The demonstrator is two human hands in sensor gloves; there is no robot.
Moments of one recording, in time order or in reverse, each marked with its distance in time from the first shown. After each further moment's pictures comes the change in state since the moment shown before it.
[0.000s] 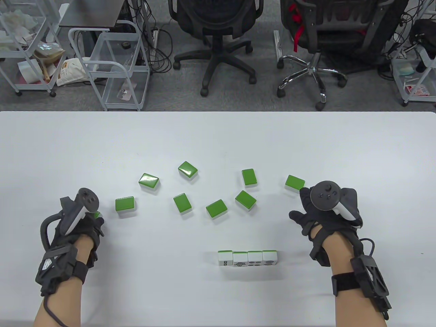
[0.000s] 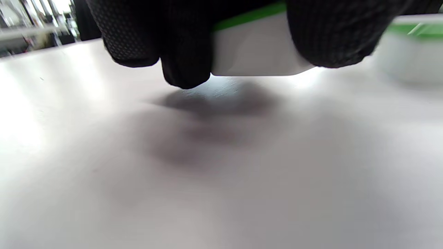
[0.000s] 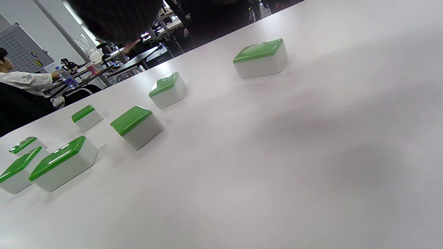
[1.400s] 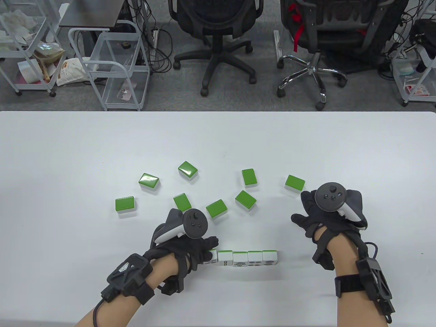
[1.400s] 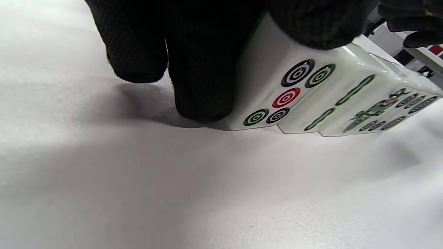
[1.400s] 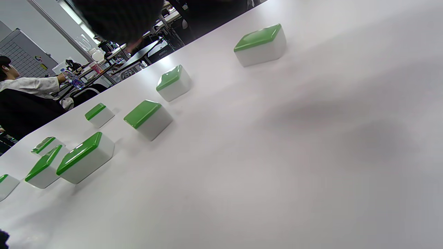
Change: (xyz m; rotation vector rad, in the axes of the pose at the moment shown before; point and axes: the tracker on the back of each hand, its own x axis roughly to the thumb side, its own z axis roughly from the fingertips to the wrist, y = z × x) left_hand 0.217 -0.066 0.136 -0.410 -0.838 -0.015; right_hand -0.006 -0.001 0.007 0.062 -0.003 -0.075
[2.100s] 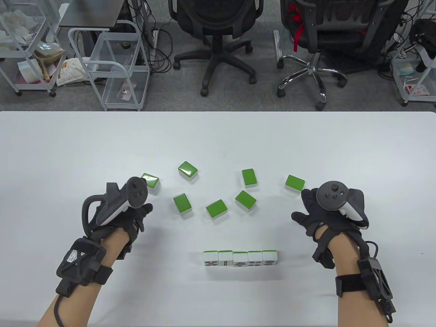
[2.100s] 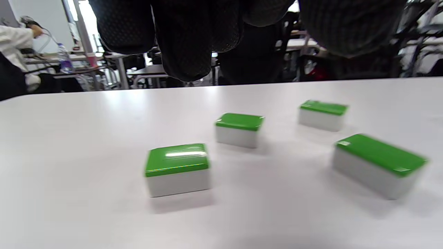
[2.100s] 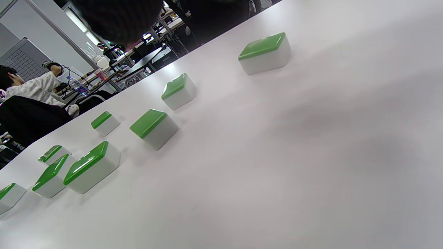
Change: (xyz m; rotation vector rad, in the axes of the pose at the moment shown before) left_hand -0.114 0.110 0.074 0.468 0.581 -0.304; right_hand 0.001 -0.005 0.002 -0.022 -0.012 -0.018
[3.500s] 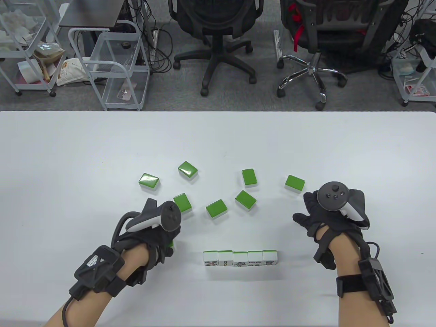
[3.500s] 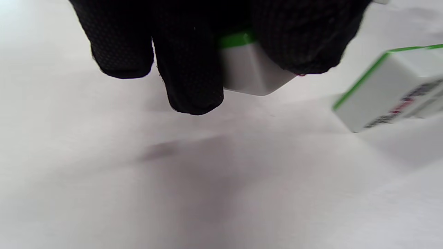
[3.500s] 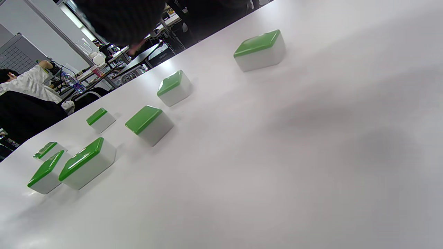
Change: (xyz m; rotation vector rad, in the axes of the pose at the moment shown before) left_hand 0.095 -0.044 0.048 -0.504 -0.487 0.045; right_hand -0.001 -0.001 0.002 0.013 0.011 0.008
